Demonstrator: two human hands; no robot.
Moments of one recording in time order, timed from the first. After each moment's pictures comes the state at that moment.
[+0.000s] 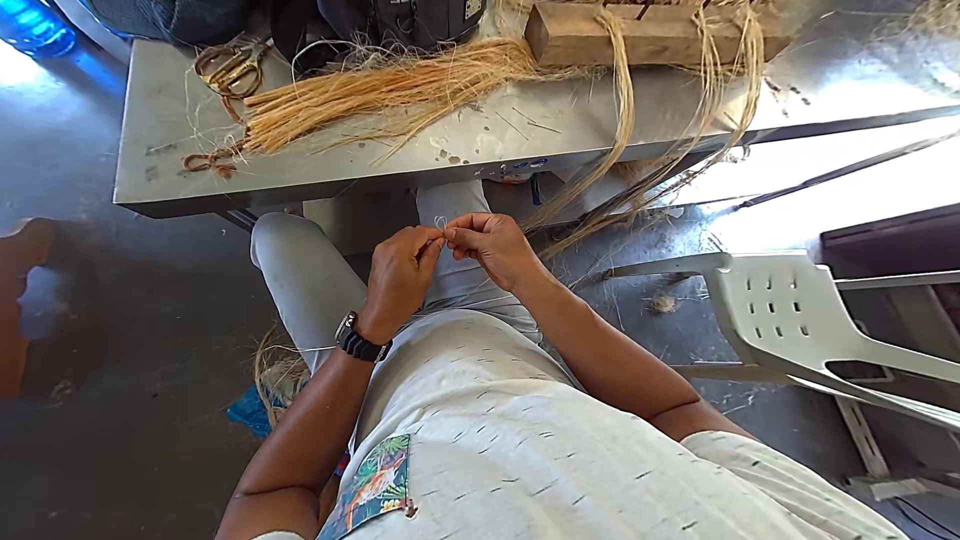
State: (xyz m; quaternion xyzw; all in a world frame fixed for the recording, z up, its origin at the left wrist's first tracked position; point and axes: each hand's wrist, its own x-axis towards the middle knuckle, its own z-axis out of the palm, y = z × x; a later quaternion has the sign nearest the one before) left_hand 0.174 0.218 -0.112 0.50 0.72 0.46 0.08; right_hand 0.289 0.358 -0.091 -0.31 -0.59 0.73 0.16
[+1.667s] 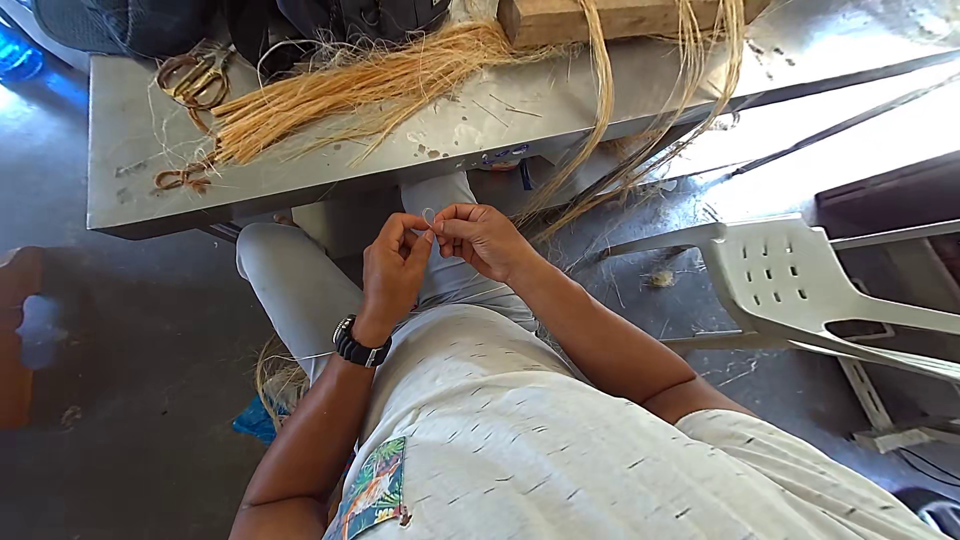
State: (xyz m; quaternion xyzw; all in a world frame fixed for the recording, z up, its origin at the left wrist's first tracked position) left_hand 0.185 0.218 -0.109 0.42 0.69 0.55 0.21; right_hand 0.289 0.366 -0.085 -0.27 -0.49 0.82 0.13
